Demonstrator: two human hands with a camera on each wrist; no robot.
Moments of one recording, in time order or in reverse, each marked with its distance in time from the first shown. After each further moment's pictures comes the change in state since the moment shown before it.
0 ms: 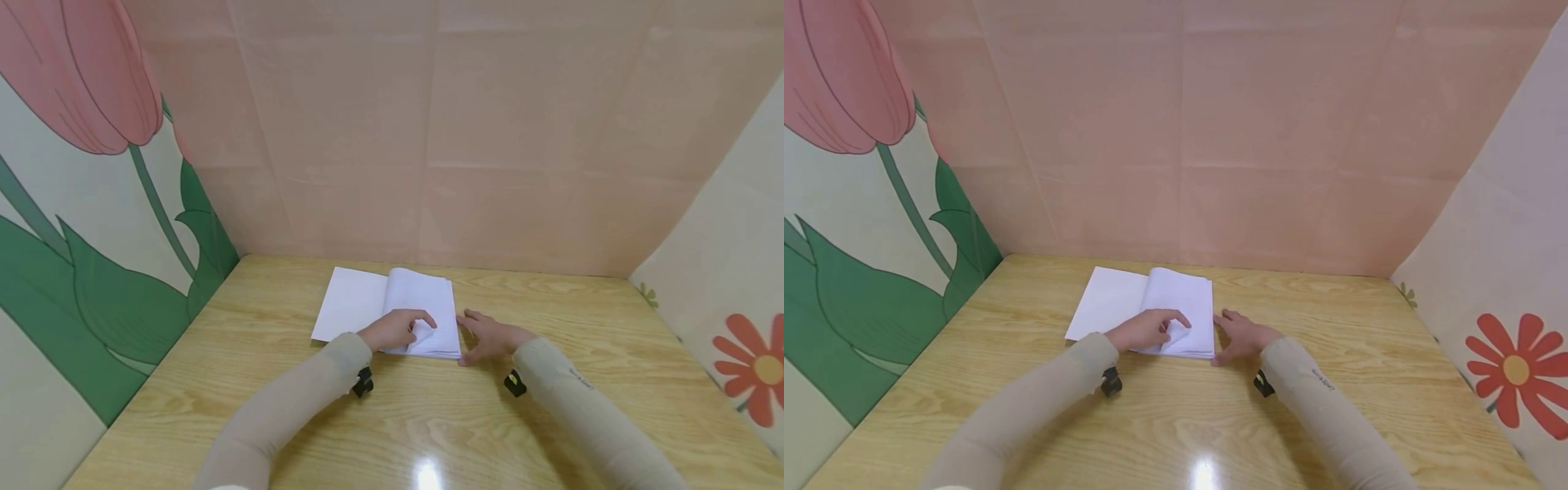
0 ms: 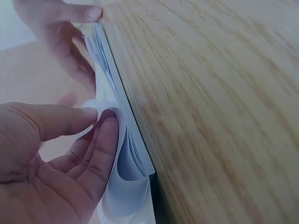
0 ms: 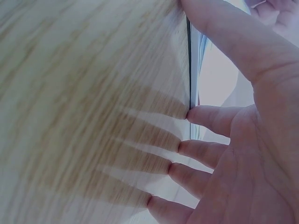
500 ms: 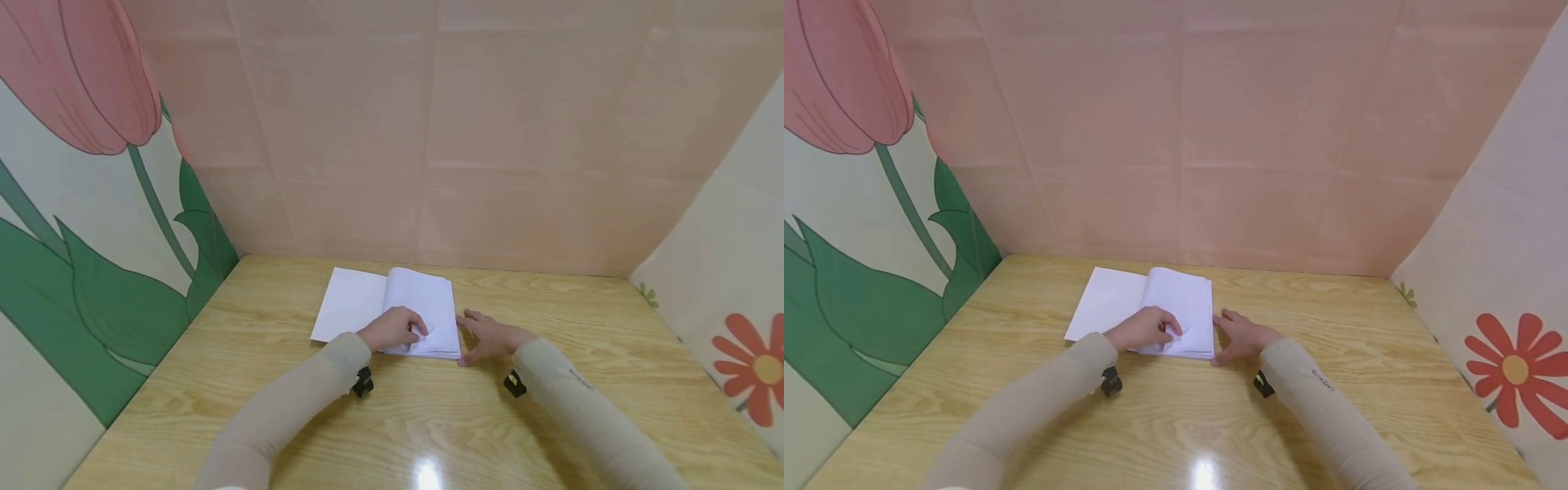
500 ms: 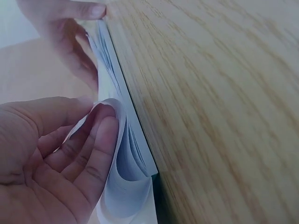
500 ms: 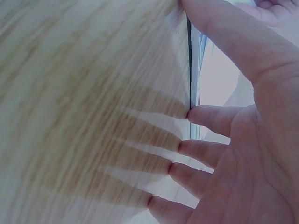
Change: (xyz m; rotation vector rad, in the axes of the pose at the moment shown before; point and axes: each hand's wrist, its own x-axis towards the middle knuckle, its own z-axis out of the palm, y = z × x) left_hand 0.004 0.000 -0.001 0.011 0.039 -0.023; right_hand 0.000 0.001 0.000 0.009 0.002 -0.016
